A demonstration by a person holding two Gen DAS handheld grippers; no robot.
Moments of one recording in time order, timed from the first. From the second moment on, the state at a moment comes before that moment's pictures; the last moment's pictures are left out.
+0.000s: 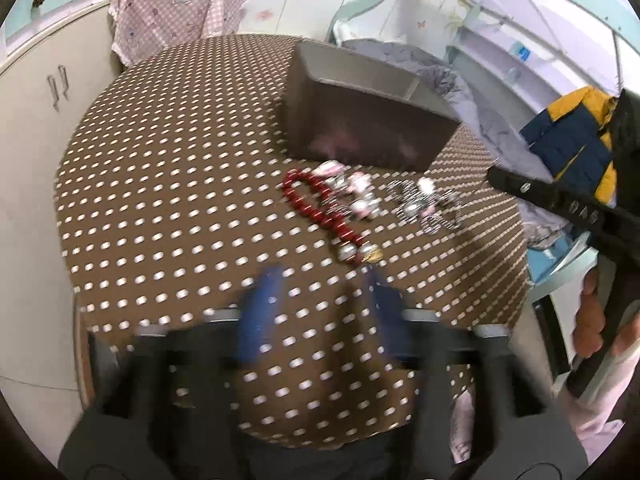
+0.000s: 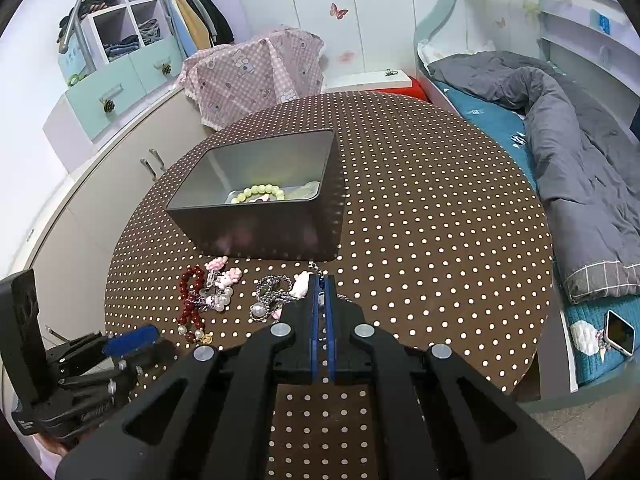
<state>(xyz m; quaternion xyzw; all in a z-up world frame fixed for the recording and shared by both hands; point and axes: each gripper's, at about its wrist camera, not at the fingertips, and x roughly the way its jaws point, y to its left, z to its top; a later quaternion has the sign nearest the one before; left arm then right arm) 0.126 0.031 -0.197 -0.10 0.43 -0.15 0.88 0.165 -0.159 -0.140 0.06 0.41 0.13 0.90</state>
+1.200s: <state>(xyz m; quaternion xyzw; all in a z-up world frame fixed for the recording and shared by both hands) 0.141 0.033 -0.145 -0.03 0.37 -0.11 0.92 0.162 -0.155 -0.089 0.03 0.35 0.14 0.92</state>
